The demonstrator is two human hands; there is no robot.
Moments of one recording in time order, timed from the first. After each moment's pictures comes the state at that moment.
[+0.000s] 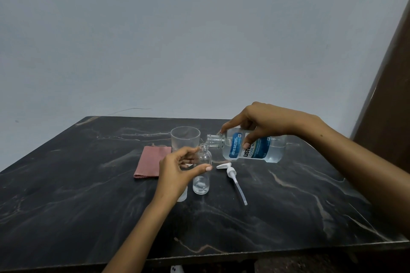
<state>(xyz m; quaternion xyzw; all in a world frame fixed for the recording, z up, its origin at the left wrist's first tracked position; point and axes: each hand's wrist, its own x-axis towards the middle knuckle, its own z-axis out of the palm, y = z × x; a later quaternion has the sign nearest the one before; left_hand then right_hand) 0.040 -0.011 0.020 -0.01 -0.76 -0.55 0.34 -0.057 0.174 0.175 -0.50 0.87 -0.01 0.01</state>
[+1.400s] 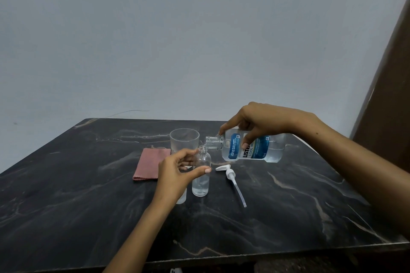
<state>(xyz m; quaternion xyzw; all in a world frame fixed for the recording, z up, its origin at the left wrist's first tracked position) 0.039 -0.011 0.018 -0.01 -0.76 -0.55 0.34 -0.057 0.169 0.182 -0.50 0.86 0.01 0.02</state>
